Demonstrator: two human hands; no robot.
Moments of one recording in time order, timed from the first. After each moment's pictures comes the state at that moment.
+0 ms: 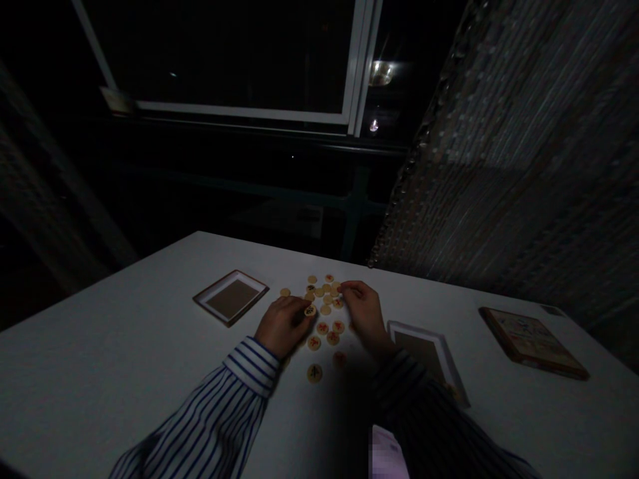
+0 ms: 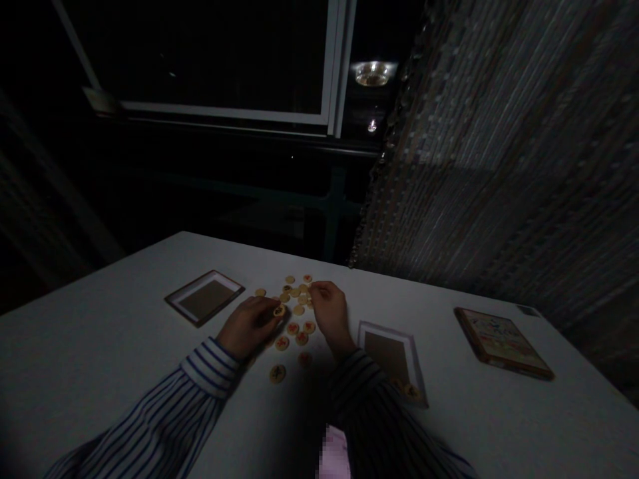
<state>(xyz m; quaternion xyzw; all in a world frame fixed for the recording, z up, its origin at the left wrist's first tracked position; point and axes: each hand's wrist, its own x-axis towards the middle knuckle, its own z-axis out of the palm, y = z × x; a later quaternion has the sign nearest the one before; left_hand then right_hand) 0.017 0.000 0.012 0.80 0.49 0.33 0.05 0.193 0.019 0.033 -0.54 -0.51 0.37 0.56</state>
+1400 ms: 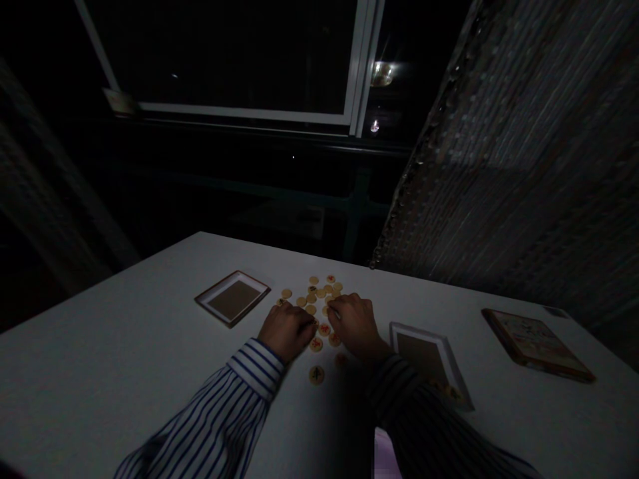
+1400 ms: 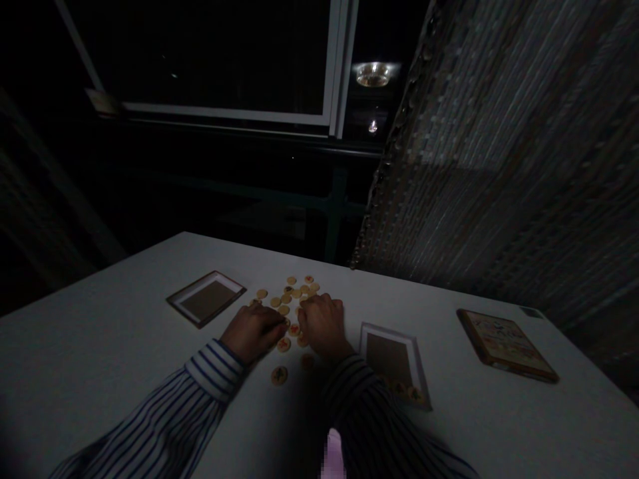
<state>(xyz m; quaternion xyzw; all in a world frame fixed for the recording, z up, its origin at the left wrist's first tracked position) 0.021 -0.007 0.022 0.85 0.50 0.18 0.01 0.189 0.005 0.024 -0.58 -0.80 -0.03 0.16</state>
